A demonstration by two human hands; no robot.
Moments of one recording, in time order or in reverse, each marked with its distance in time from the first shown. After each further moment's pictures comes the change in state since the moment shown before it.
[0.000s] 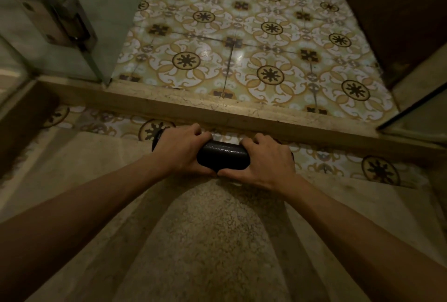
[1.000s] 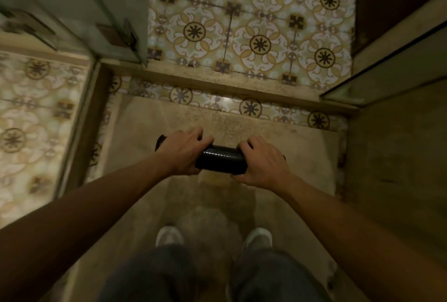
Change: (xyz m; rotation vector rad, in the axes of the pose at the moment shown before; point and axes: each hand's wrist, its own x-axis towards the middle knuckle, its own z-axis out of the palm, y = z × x) left_hand -0.145 0.065 -0.259 -0.183 -0.436 0.091; right_hand -0.142 -0.048 -0.267 0.261 -0.464 -0.118
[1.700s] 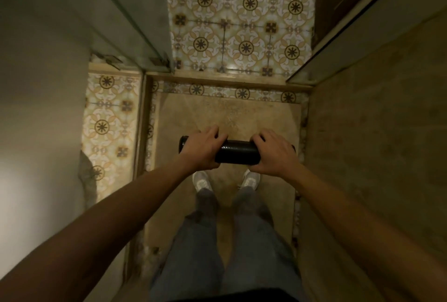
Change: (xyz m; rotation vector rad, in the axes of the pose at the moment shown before) left_hand -0.235 0.158 -0.306 -0.058 -0.079 -0.005; right_hand -0.259 -0.127 -0.298 0.078 -0.069 0.066
